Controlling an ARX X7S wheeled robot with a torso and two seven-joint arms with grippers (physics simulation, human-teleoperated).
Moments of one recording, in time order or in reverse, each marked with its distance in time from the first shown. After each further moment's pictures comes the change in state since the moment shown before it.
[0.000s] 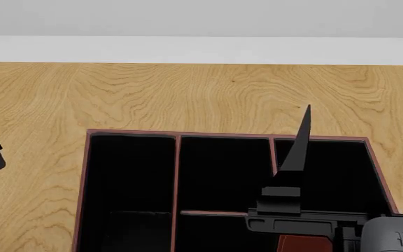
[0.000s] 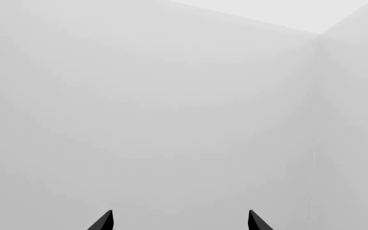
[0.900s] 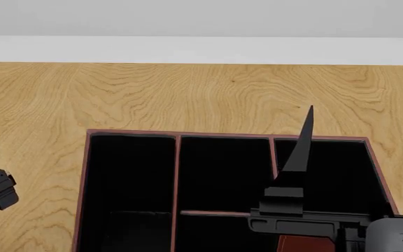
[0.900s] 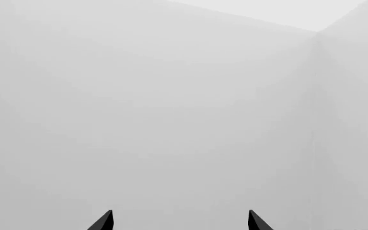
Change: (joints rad) left arm 0.022 -0.005 0.011 -0.278 0.027 0.185 0.043; right arm -0.007 0.018 -0.009 0.009 0.009 -0.033 0.016
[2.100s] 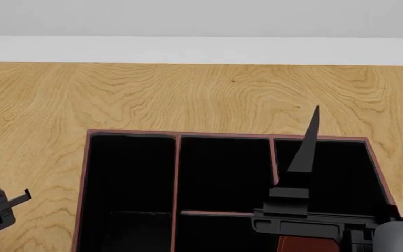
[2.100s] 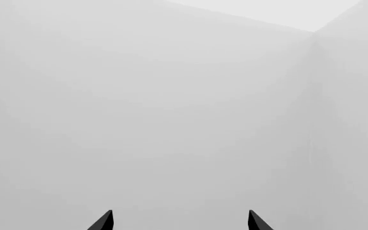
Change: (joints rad) left arm 0.053 0.055 -0.036 0.025 0.146 -0.005 0.088; right arm -0.001 0.027 -0.005 -0.007 0.022 -0.019 0.036
